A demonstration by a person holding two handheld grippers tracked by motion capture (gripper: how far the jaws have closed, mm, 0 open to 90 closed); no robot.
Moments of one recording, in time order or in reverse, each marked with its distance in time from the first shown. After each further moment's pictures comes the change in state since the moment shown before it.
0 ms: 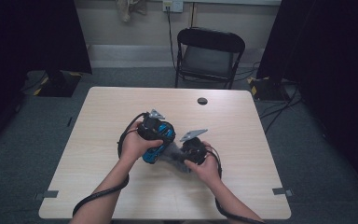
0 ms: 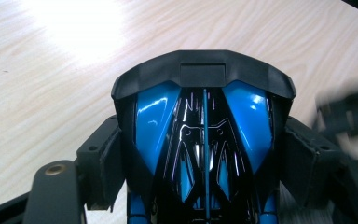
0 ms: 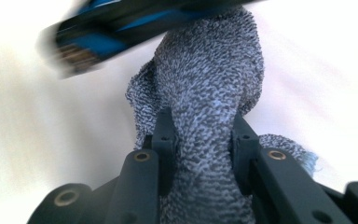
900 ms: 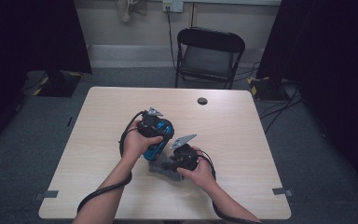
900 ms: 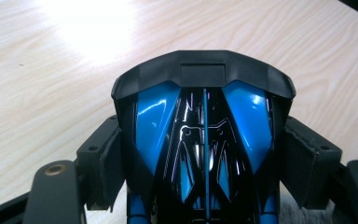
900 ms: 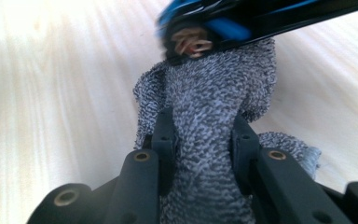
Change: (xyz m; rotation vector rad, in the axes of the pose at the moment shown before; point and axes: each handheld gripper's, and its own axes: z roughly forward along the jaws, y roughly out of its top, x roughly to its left) left arm 0.016 0.003 0.011 -0.026 0.059 -0.075; right arm 0.031 -0.001 0.021 0.048 0.185 -0.119
